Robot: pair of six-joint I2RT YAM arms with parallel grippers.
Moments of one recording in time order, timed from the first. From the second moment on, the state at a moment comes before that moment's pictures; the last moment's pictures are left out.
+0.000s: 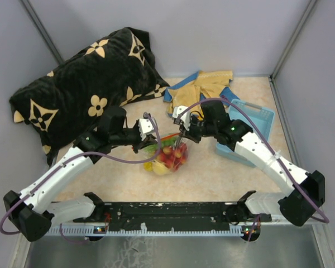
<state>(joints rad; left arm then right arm) -0.65 1.10 1.03 -0.47 0.52 0.44 0.65 1.25 1.13 -0.52 -0.47 -0.56</state>
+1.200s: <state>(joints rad) -0.65 0.96 1.00 -0.57 0.29 0.37 0.57 1.16 1.05 -0.42 -0.24 -0.40</state>
